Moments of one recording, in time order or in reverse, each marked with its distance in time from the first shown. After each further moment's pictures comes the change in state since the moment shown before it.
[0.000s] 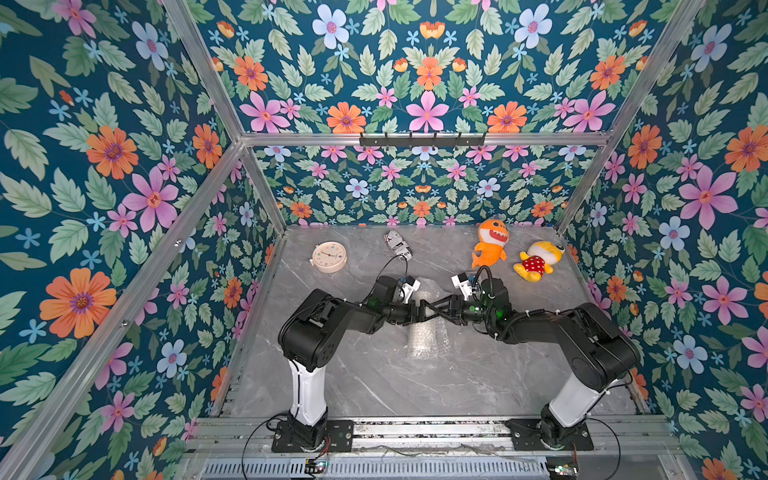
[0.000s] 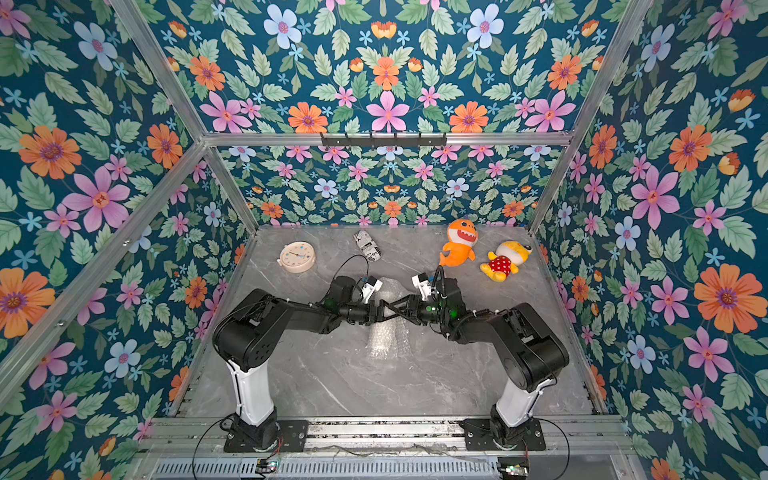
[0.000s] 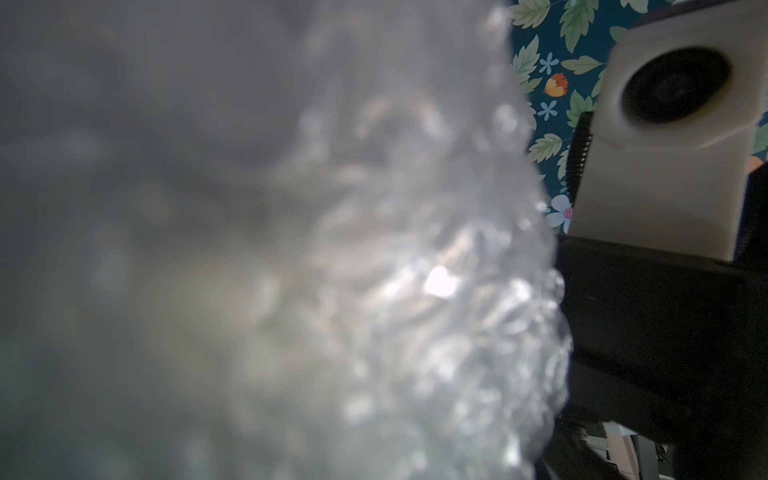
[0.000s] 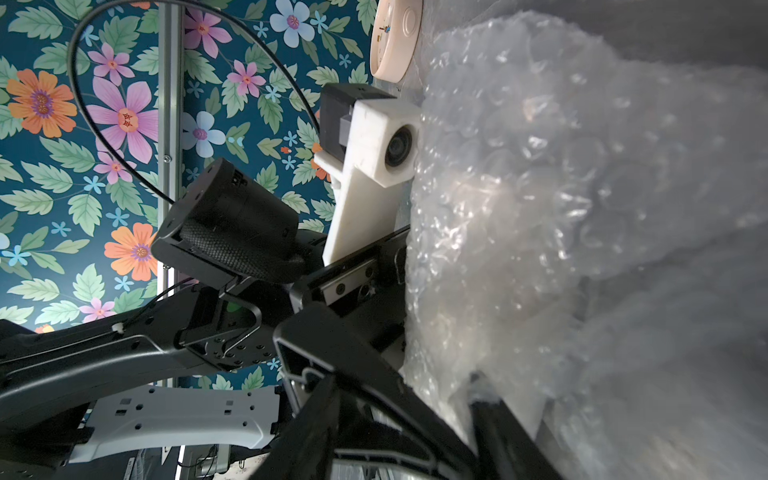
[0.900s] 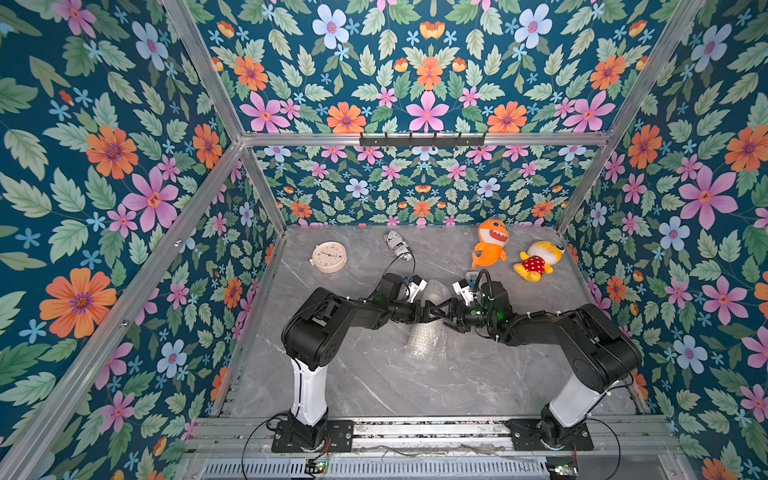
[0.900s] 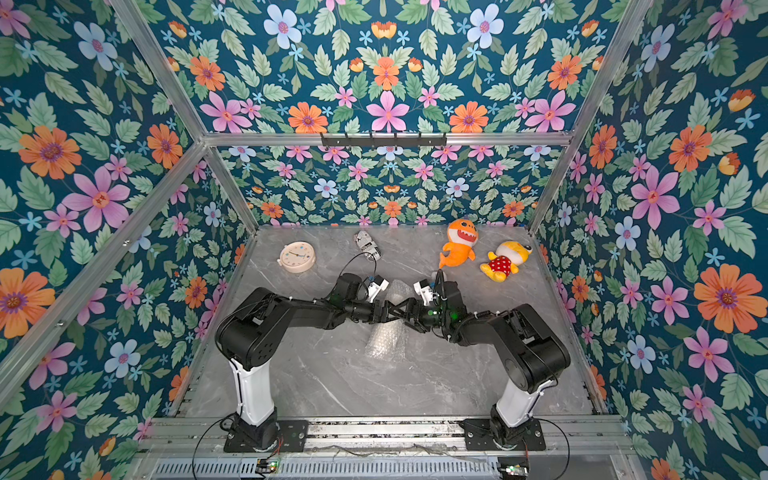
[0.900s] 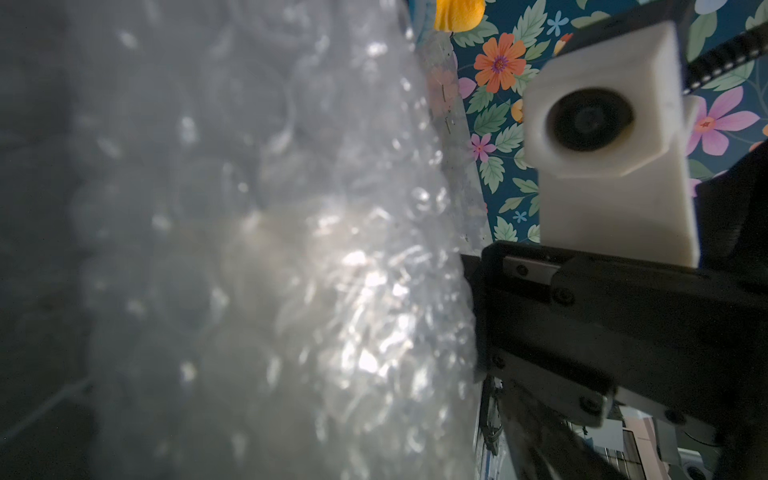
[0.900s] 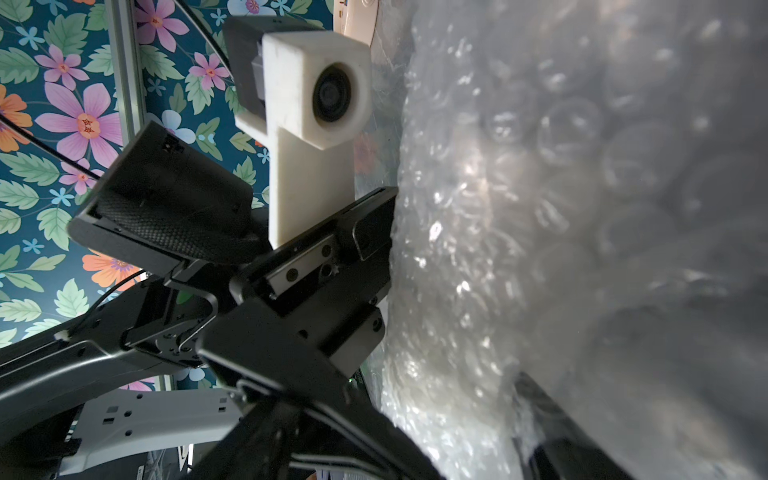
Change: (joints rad) left arm -0.019 0.021 0.072 -0.113 -0.001 0.087; right arm -0.008 -0.014 -0.021 -0.070 -0.011 0.015
